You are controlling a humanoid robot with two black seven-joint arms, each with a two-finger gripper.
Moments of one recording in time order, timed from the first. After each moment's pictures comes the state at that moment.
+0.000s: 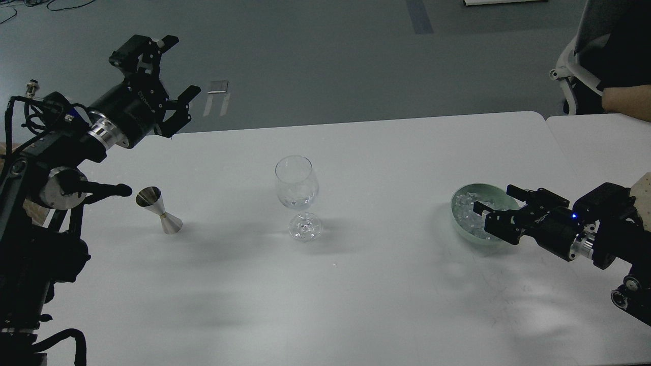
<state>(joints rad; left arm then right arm) -0.51 0.31 -1.53 -1.20 0.83 -0.49 0.25 0.42 -0.73 0.47 1.14 -1.84 -0.30 0.34</state>
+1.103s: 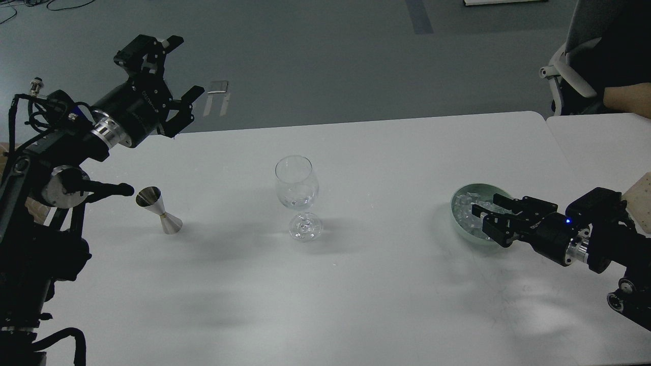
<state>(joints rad) -0.52 0.31 -1.52 -1.20 0.83 -0.49 0.26 0.43 -0.72 0.44 1.12 -1.84 -0.27 0.34</state>
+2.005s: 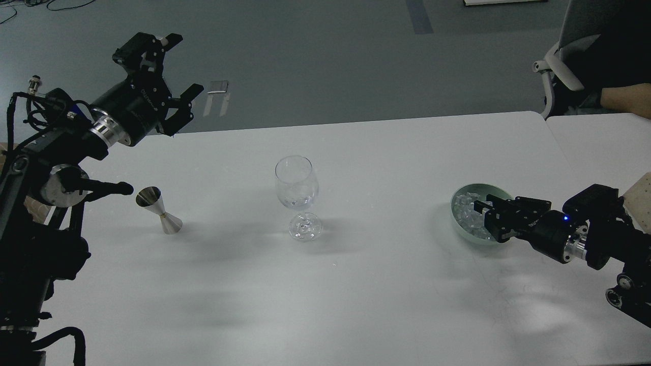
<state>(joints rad) -0.52 0.31 -1.52 -1.21 0.83 -0.49 0.25 0.45 -0.72 0.44 1.12 -1.85 -0.24 0.34</state>
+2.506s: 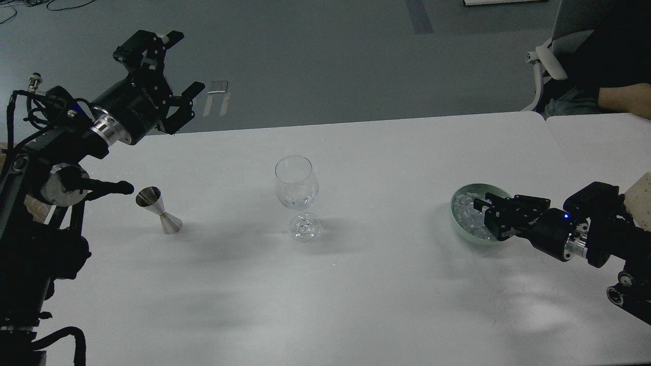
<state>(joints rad) -0.52 0.31 -1.52 -1.22 0.83 -0.49 0.25 0.46 -0.74 0.45 1.15 -1.84 -0.23 0.34</state>
